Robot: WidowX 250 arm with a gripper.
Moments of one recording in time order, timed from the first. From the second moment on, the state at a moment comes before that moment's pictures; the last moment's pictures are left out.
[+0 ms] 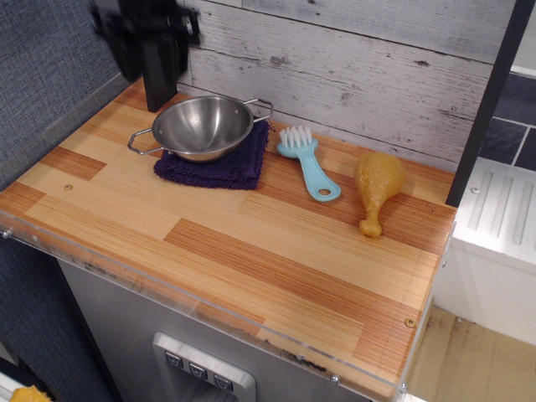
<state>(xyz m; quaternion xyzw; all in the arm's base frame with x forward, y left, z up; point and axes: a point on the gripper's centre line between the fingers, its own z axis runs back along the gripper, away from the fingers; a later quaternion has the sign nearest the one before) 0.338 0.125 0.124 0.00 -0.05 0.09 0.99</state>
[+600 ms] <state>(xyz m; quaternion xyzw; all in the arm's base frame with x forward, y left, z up) 0.316 0.072 0.143 0.02 -0.03 0.08 1.00</state>
